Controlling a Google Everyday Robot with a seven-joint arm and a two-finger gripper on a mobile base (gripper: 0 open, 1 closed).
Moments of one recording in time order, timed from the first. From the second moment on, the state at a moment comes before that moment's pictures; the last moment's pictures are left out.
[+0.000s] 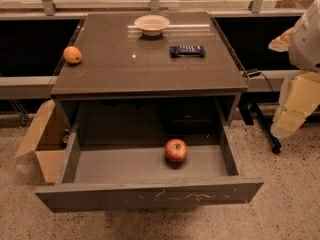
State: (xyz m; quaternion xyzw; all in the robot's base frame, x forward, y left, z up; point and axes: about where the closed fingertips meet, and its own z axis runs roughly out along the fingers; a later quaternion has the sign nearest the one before) arm 0.438 -0.216 0.979 -0.60 0.78 -0.04 0.16
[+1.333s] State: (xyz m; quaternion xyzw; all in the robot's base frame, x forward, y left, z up) arm 0.472 -0.173 0.851 -0.63 0.72 0.15 0.25
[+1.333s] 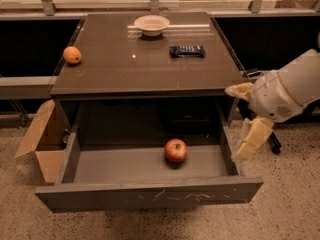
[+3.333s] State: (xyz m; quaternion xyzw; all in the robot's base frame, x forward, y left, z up) arm 0.510 -0.108 0.726 -0.63 0.68 0.25 0.29
